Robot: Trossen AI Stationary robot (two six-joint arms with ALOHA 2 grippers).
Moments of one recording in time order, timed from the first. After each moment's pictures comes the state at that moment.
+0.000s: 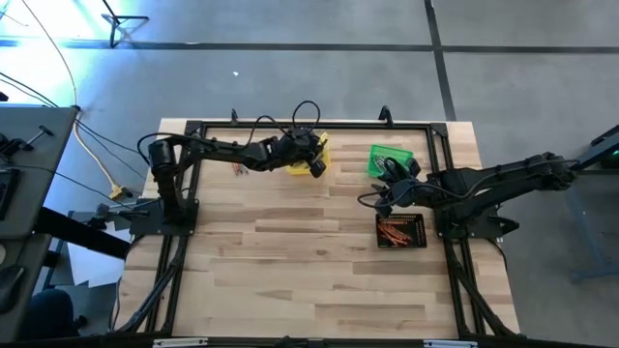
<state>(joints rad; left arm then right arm) 0.35 1.86 1.11 0.22 -0.24 -0.12 0.16 1.03 0.84 -0.68 0.60 0.57</state>
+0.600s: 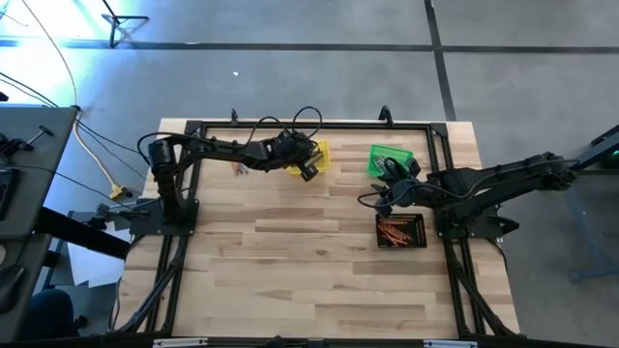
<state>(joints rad) 0.36 1.86 1.11 -0.02 -0.31 -0.10 0.16 1.03 0.84 -0.68 0.60 0.57</state>
